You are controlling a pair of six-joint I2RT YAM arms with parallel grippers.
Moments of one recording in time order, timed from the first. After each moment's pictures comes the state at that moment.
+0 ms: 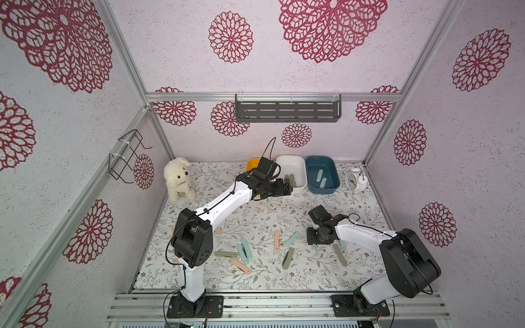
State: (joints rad) left arm -0.62 1.91 1.70 -0.60 0.21 -0.61; right arm 0.53 1.52 0.78 -0.56 0.05 0.48
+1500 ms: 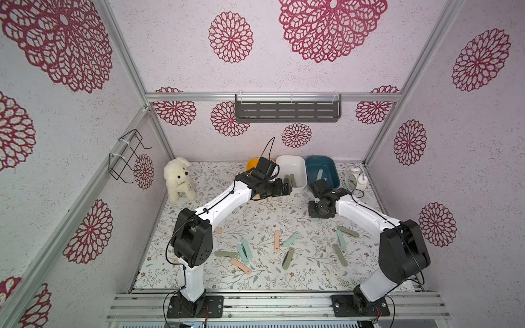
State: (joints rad) left arm -0.60 1.91 1.69 -0.60 0.24 -0.61; right arm 0.42 1.66 1.27 -0.78 0.19 0.44
